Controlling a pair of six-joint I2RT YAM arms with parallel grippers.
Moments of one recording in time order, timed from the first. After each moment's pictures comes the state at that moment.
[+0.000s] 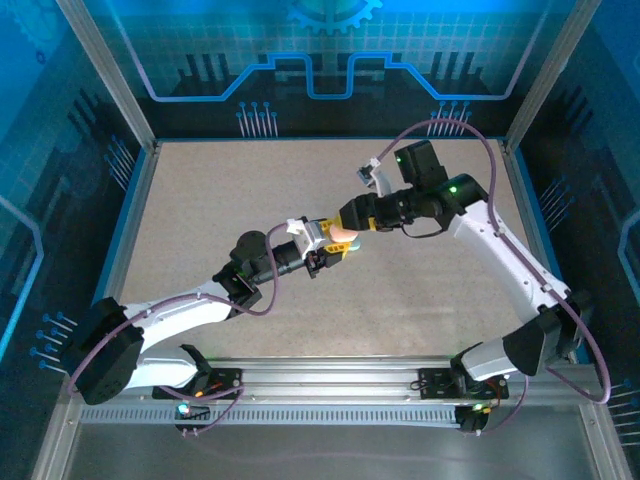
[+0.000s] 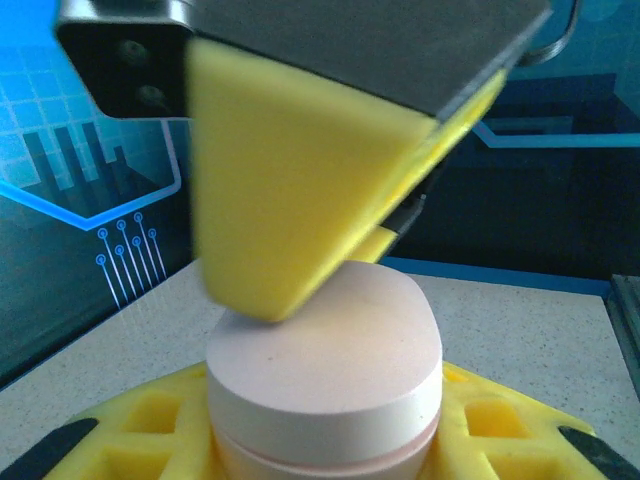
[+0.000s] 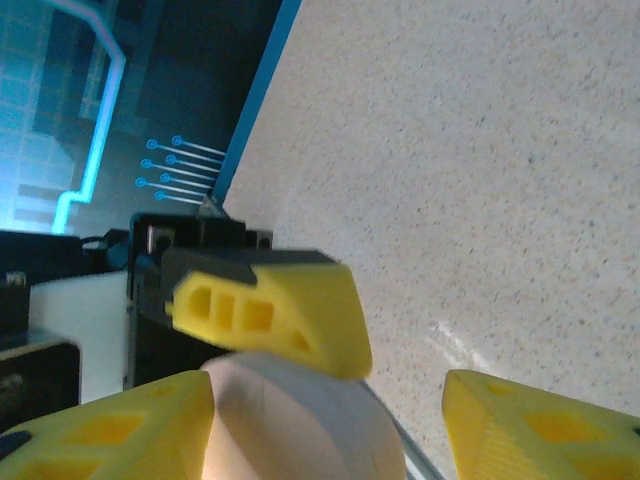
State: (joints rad) left arm -0.72 1.27 0.59 0.75 0.36 0.07; right arm 0.45 1.43 1.46 -0.91 -0.77 0.37
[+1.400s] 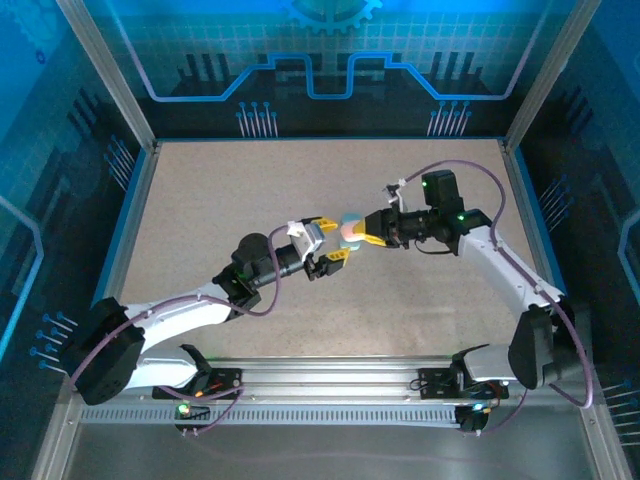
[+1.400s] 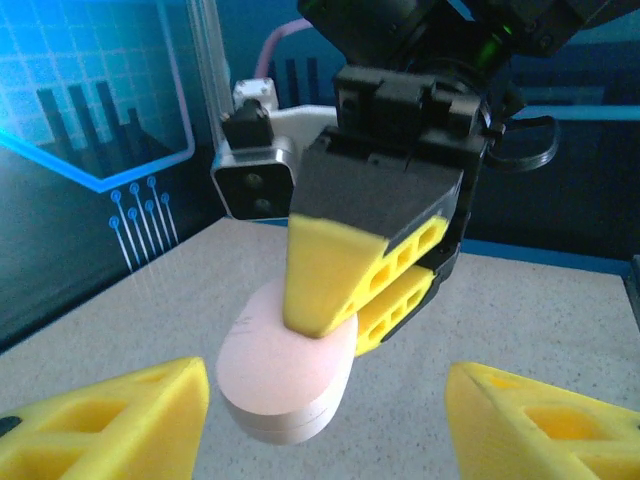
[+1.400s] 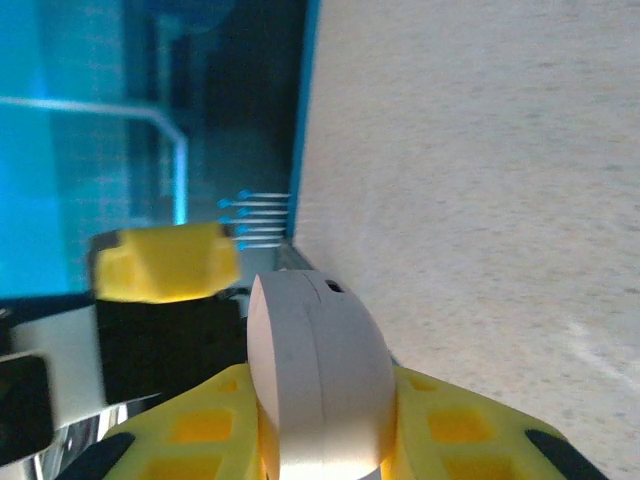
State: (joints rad) left arm -0.72 1.26 0.56 0.72 0.30 0.07; right arm 0.27 1.36 1.01 -0.46 -0.98 0.67
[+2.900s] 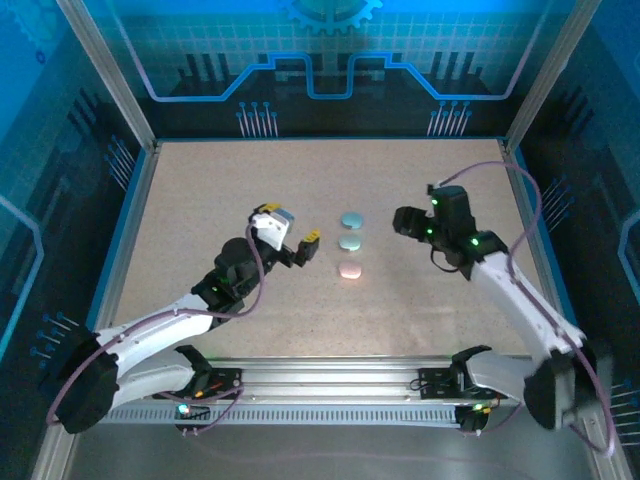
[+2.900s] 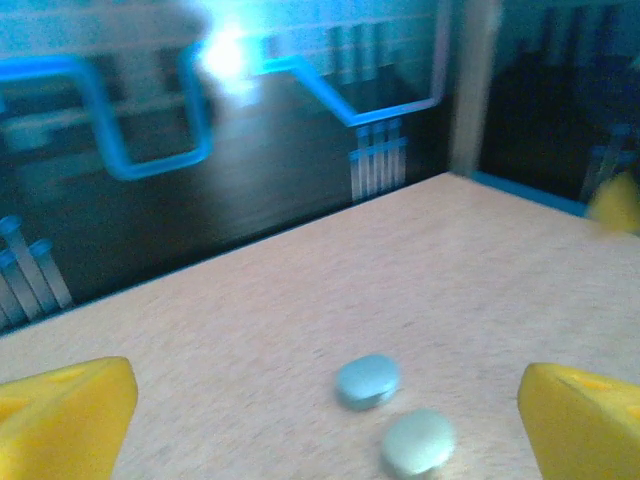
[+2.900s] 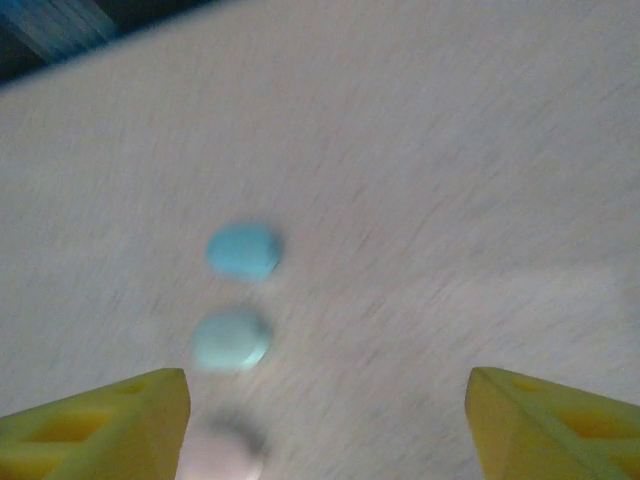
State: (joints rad) left arm -0.63 1.07 0.49 0.52 -0.18 0.03; right arm 0.29 1.09 0.88 -0.44 0.10 0.44
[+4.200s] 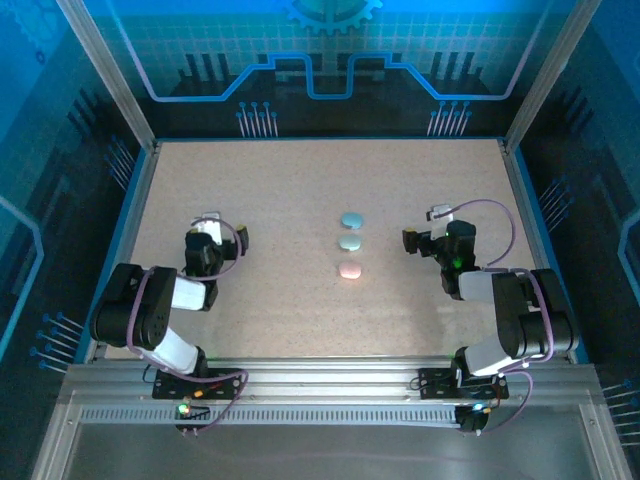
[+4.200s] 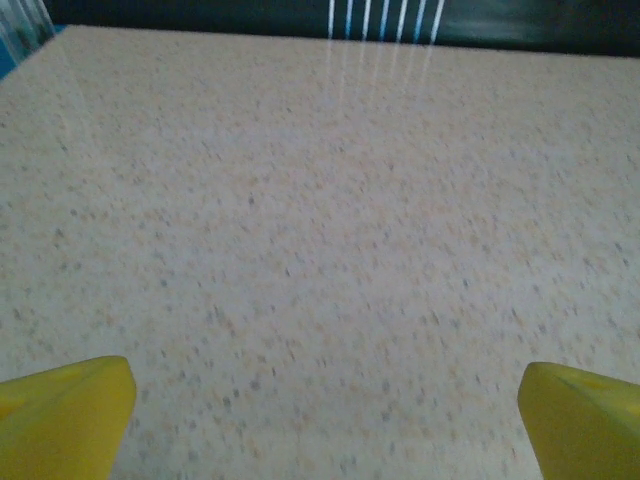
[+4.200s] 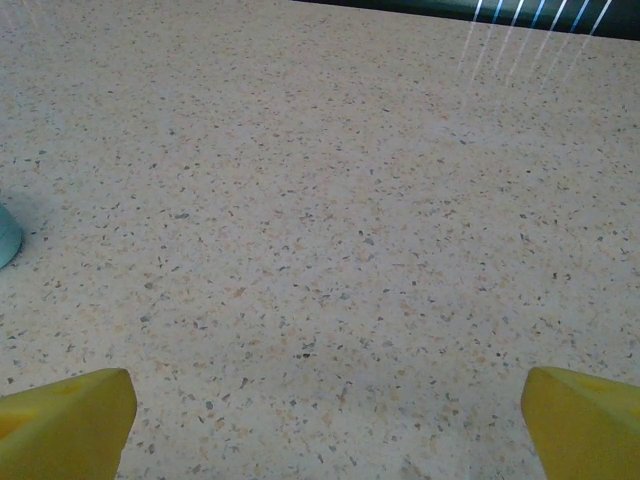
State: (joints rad) left arm -0.02 1.56 0.33 0.90 -0.11 -0.11; right arm 0.06 1.50 0.42 0.63 -0.06 -0.08
